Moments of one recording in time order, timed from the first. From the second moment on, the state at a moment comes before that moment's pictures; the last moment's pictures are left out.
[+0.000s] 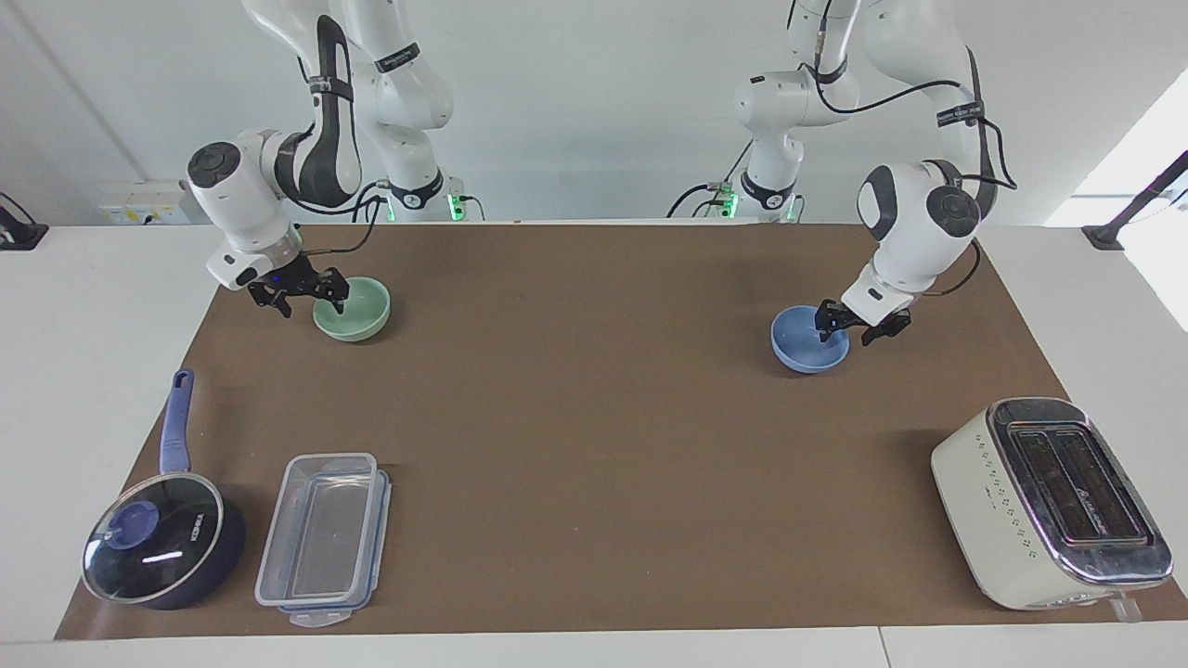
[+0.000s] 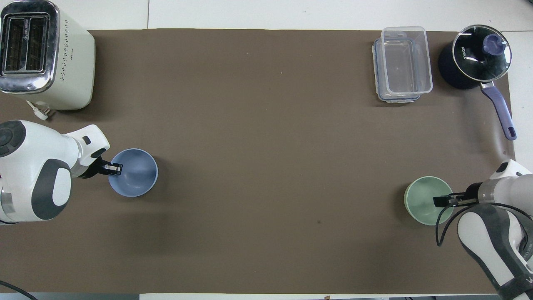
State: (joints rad) left arm 0.00 0.01 -0.05 -2.29 -0.01 2.21 0.18; right arm -0.29 -0.19 0.02 -2.59 0.00 2.34 -0.37
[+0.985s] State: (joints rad) left arm -0.51 0.15 -0.07 -1.92 -0.16 2.04 -0.49; right arm -0.28 -0.21 0.02 -2.50 0.00 2.31 -0.39
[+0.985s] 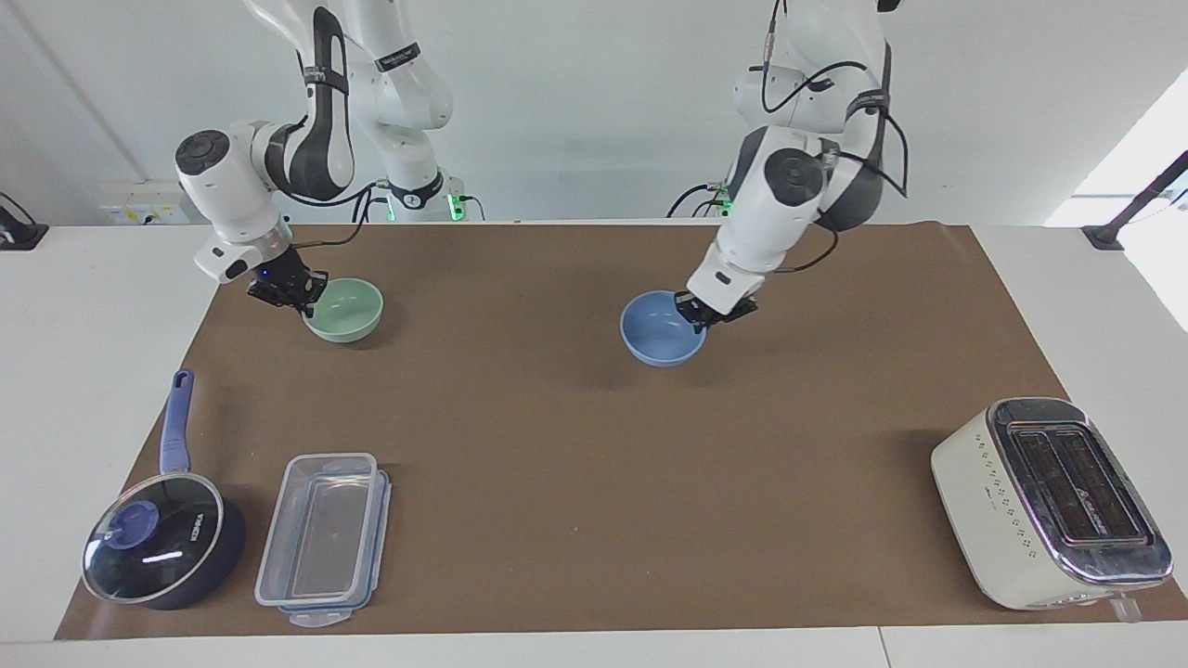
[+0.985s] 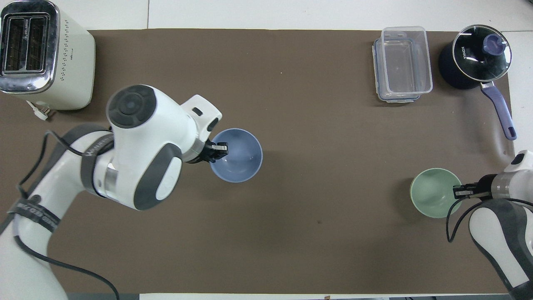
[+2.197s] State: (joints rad) left arm -0.49 0.11 -0.04 -1.89 -0.16 1.96 -0.52; right arm 0.19 -0.16 0.04 -2.09 0.08 1.99 0.29
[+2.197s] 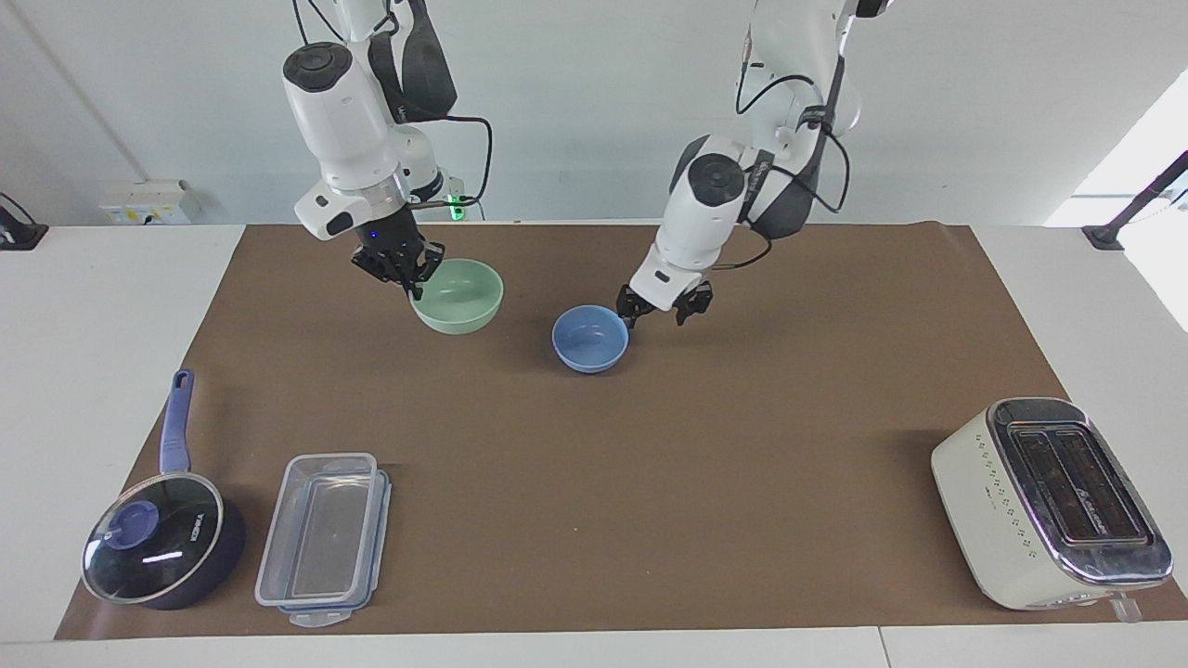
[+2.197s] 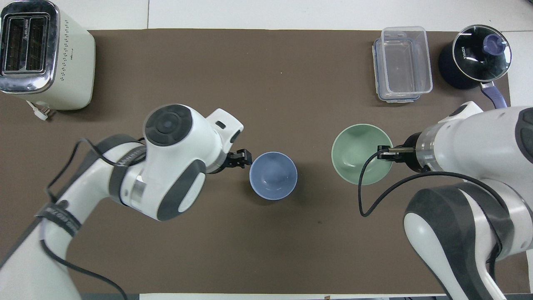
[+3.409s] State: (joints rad) left arm -0.15 0.05 -0.04 -1.50 0.00 1.36 -0.14; right arm 0.47 0.08 0.04 -2.09 0.17 2.19 0.46
